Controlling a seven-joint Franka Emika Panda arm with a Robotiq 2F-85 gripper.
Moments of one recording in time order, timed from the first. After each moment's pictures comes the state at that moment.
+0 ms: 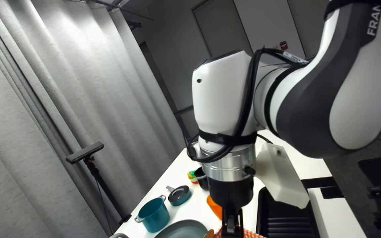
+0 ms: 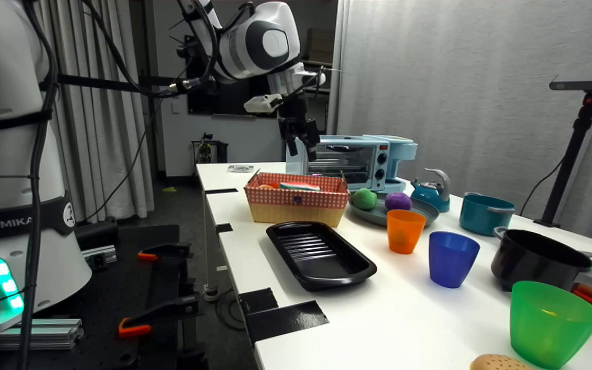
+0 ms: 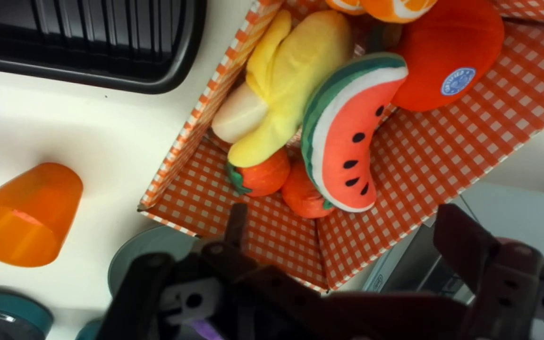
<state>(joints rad) 0.17 0.00 0.18 -2.48 -0.22 2.79 0.39</state>
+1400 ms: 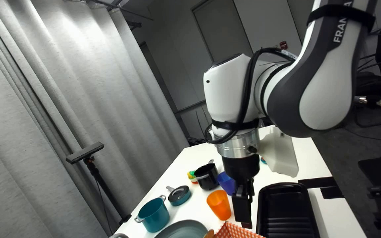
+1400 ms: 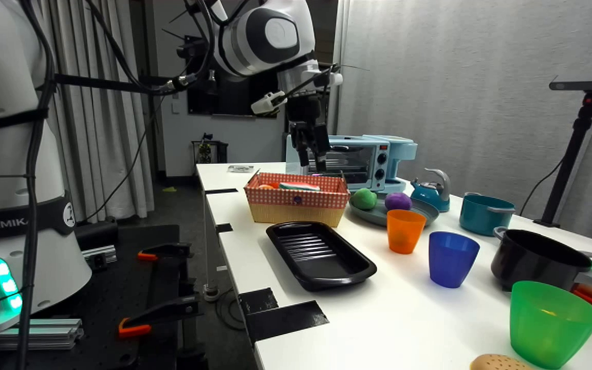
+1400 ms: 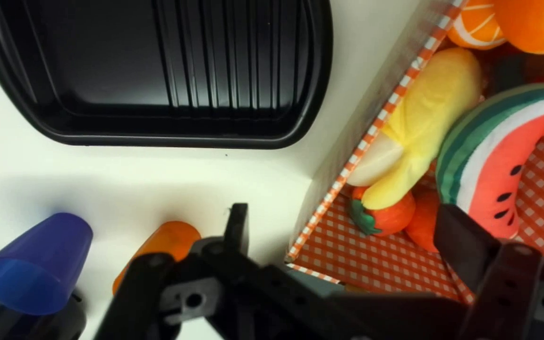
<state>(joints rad) 0.09 -0.06 0.11 -2.55 -0.22 2.72 0.39</state>
